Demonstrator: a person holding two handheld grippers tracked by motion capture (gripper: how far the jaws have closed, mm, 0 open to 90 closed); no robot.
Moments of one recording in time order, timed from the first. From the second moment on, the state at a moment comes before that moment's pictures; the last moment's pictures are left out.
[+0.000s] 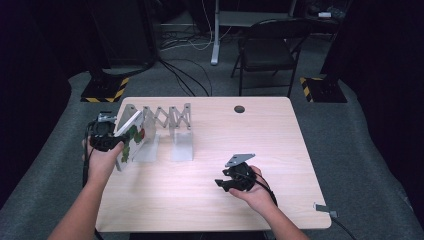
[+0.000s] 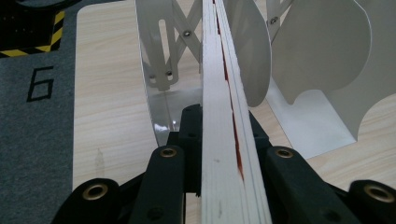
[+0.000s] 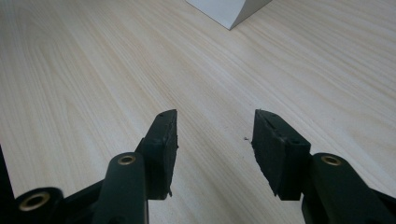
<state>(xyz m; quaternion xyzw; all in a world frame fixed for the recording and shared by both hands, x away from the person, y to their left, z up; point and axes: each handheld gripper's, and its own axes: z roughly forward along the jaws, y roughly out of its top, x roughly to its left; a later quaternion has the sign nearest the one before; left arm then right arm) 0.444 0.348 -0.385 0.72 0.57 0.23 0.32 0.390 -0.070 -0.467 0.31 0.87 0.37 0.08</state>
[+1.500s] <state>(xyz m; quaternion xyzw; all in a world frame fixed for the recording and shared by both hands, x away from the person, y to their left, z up) 0.463 0.339 -0.435 0.70 0.61 0.24 0.29 0.389 -0.070 -0.468 0.31 0.87 0.37 0.08</state>
